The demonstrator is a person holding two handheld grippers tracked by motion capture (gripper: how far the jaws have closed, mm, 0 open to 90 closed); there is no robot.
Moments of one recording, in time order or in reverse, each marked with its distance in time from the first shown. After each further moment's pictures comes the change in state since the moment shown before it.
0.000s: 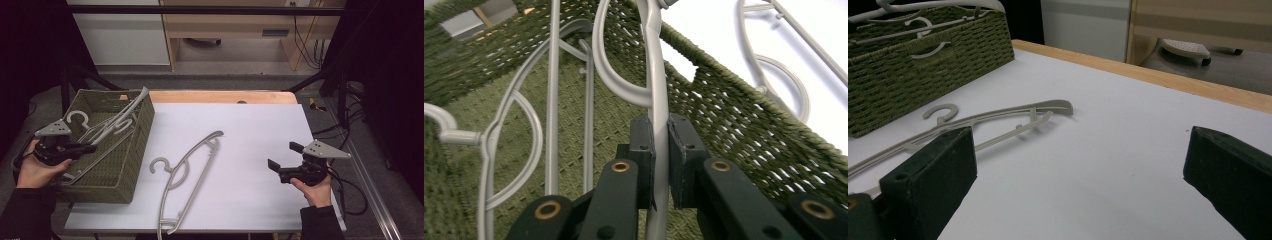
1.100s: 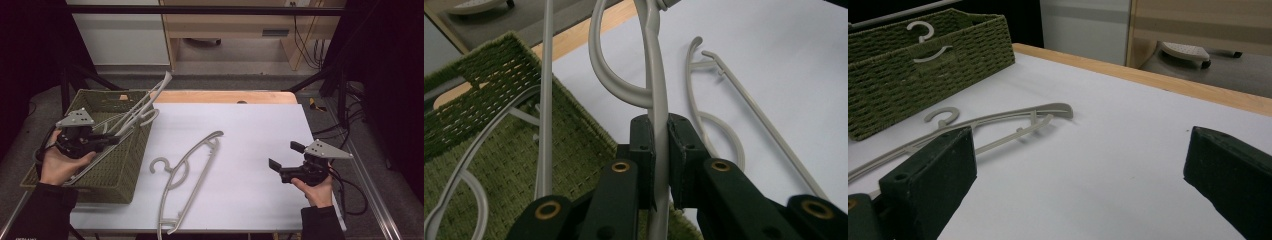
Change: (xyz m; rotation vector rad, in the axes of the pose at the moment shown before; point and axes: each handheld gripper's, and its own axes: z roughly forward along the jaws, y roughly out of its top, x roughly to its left) left arm -0.061 0.061 0.001 -0.061 -0.033 0.036; right arm -0.001 0.001 -0.003 -0.012 0.000 0.001
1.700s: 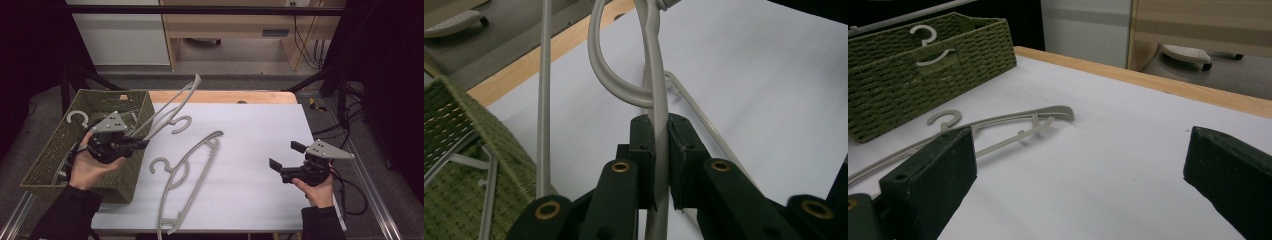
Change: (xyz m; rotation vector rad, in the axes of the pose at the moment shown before) left arm -0.059 0.035 0.022 -0.021 -0.043 0.073; right arm 0.000 0.001 -0.002 -0.009 0.009 -0.003
